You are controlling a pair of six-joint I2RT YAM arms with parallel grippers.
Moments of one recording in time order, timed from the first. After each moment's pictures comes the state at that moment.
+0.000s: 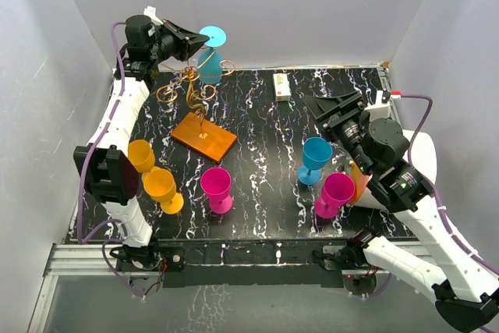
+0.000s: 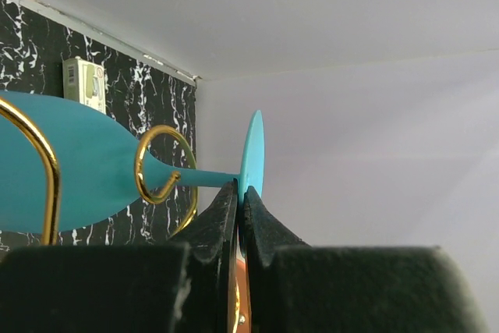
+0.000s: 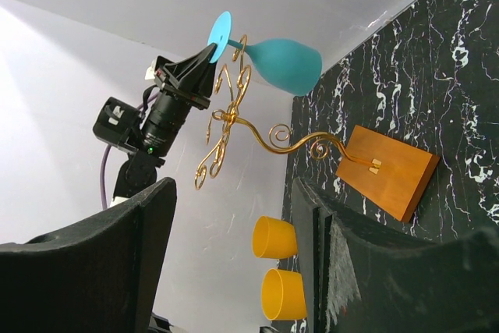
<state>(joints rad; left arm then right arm) -0.13 1.80 1.84 -0.22 0.51 -1.19 0.58 0.78 1.03 -0.25 0.21 1.15</state>
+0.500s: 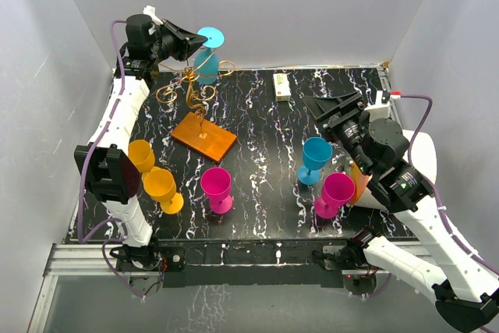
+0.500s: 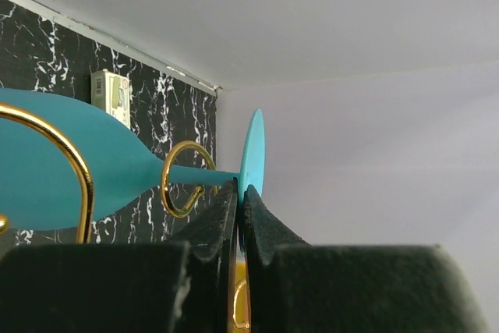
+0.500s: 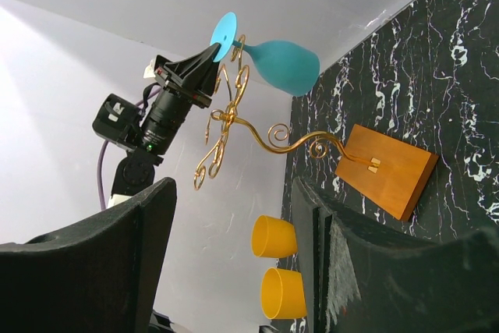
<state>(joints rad) -0.13 1.82 1.87 -0.27 0.47 -1.13 0.58 0.78 1.03 -0.25 0.21 1.15</state>
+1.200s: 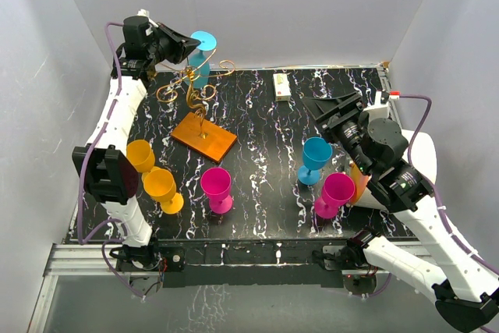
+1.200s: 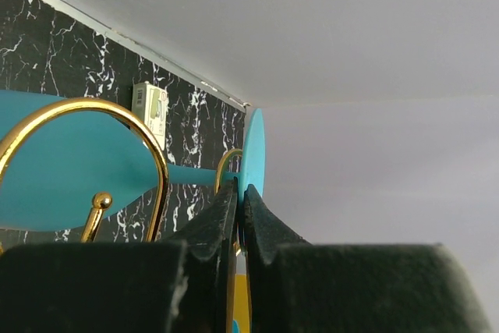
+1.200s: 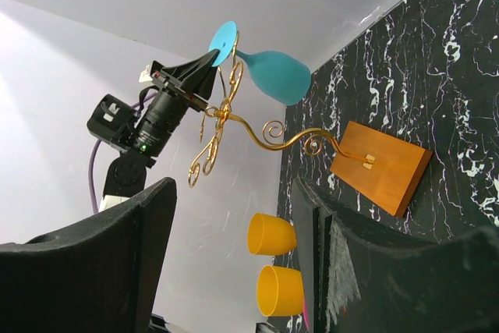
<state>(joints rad) -0.11 1.82 1.87 -0.34 0.38 -1.08 0.58 0.78 1.03 -0.27 0.21 1.15</state>
